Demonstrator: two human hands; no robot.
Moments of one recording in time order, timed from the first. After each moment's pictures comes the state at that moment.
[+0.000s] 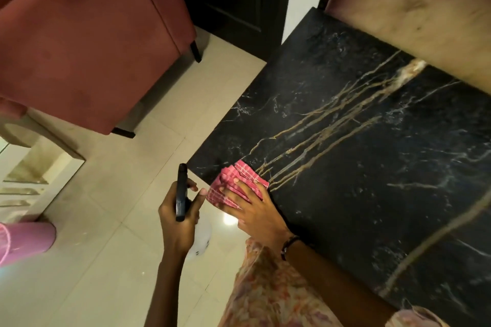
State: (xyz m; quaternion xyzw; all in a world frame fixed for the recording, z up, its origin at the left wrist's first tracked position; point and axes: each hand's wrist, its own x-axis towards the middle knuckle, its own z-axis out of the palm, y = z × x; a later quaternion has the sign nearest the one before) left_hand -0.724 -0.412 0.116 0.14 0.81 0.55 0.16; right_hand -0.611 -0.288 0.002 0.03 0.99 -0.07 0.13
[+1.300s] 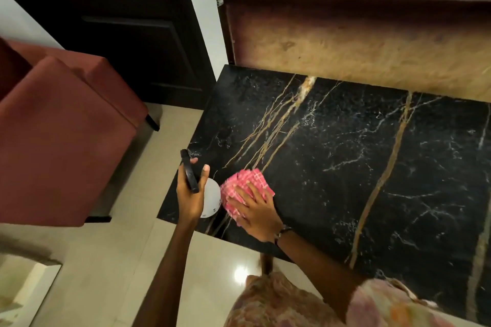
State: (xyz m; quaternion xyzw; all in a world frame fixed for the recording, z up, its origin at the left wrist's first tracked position) left_hand -0.719 -0.289 0.133 0.23 0.76 0.54 0.28; right_hand -0.558 -0.232 0.036 0.26 0.94 -0.19 0.08
